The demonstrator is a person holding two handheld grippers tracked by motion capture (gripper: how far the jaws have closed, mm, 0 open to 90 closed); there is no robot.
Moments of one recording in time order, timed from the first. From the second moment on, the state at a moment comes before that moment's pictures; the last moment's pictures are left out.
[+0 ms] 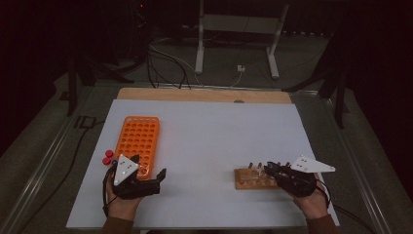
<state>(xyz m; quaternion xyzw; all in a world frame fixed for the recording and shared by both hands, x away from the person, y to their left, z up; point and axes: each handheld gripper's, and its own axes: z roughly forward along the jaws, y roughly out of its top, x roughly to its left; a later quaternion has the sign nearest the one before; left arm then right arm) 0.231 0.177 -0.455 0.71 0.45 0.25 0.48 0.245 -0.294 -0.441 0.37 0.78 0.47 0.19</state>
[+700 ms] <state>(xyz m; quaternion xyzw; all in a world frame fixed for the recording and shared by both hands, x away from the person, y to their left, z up) 0.235 0.167 -0.446 0.71 0.43 0.25 0.49 0.250 -0.292 -0.390 0.36 0.76 0.50 0.20</state>
